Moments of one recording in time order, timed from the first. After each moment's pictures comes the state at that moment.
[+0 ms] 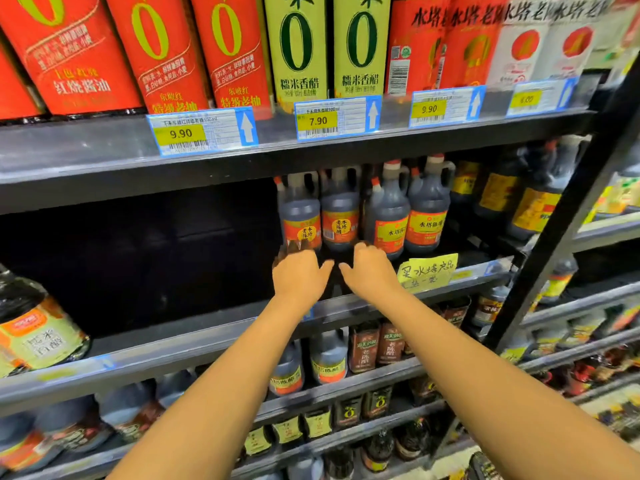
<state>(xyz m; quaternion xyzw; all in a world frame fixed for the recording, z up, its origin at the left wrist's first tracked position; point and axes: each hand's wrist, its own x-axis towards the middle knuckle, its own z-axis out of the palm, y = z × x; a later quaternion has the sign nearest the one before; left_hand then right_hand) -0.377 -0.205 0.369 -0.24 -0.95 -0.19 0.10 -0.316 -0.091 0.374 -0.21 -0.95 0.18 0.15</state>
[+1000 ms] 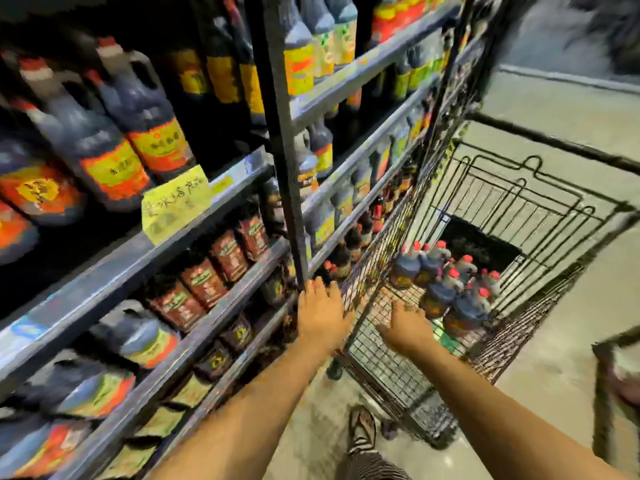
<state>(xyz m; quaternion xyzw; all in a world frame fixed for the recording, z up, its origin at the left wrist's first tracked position) -0.098 -0.052 0.188 -0.61 -0.78 0.02 -0.12 0.060 -0.004 0.165 -0.62 -0.74 0.24 -0.09</state>
